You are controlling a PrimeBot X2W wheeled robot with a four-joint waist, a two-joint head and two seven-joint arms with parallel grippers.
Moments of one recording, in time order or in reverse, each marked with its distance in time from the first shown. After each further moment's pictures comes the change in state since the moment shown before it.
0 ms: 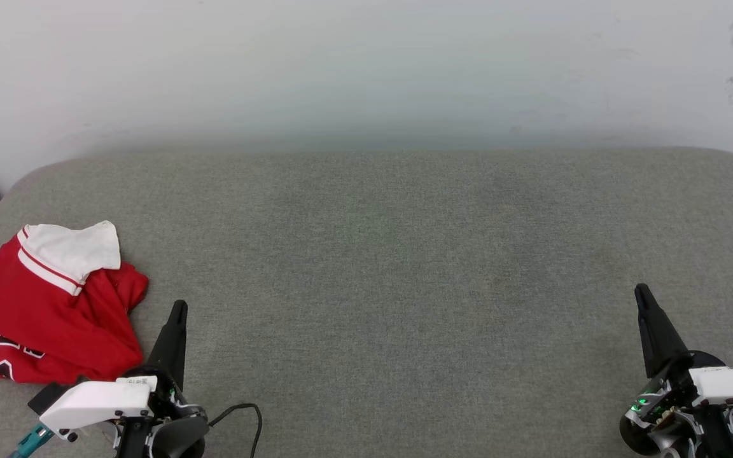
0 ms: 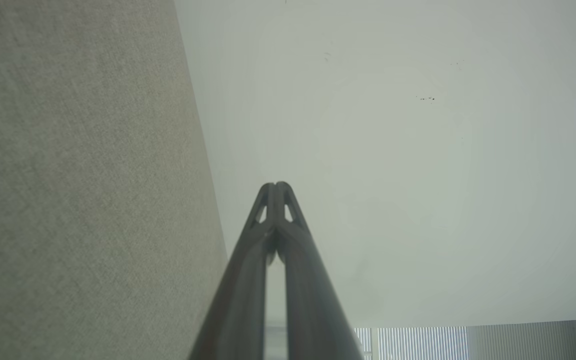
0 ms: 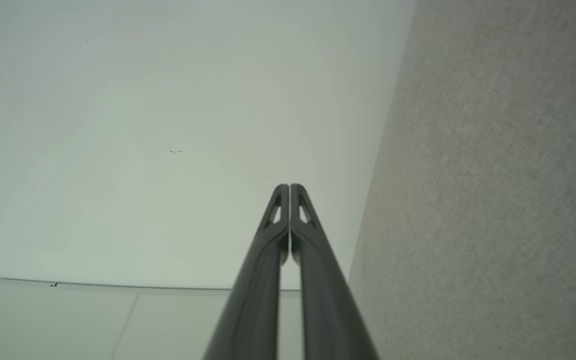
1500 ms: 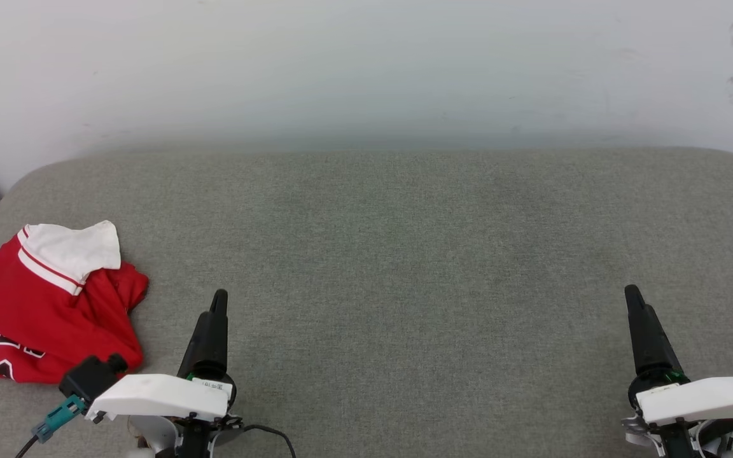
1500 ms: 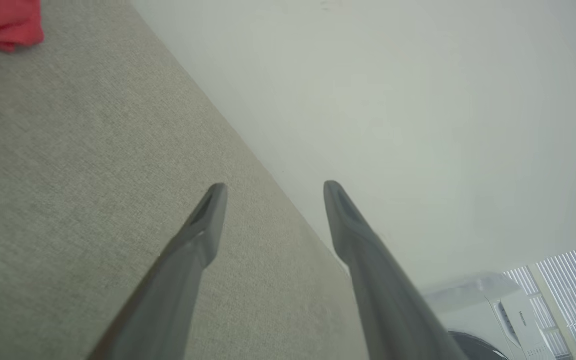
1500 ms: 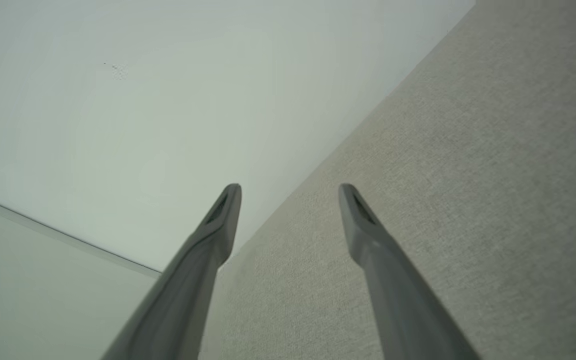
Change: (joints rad) left arm 0.016 -0.003 -0.130 -0.024 0.503 0.013 -0.163; right arm 0.063 -0.009 0.061 -0.077 -0.597 0.000 -0.161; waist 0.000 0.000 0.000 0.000
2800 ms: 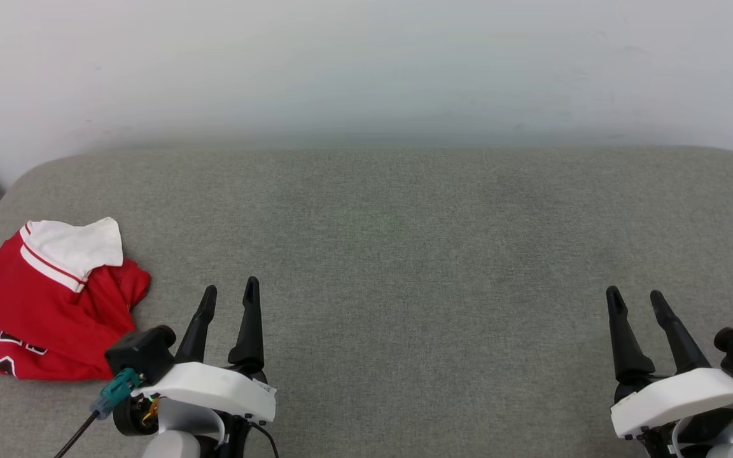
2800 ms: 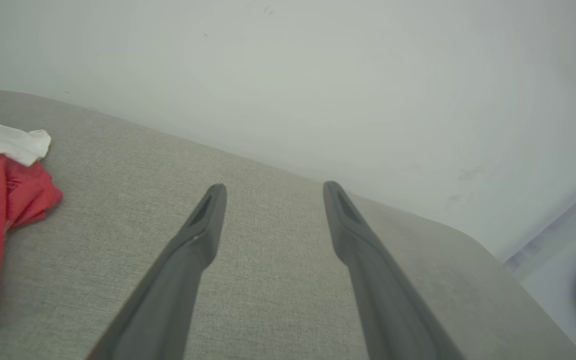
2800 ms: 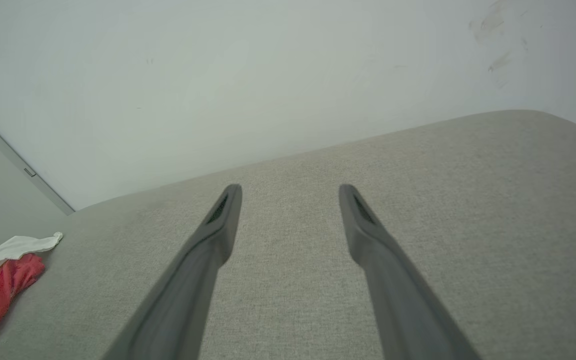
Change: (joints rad) left arm -0.024 0.001 -0.079 -0.029 0.617 0.063 -0.116; right arm 0.018 0.010 -0.017 -0.096 -0.662 0.000 0.020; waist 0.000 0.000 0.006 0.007
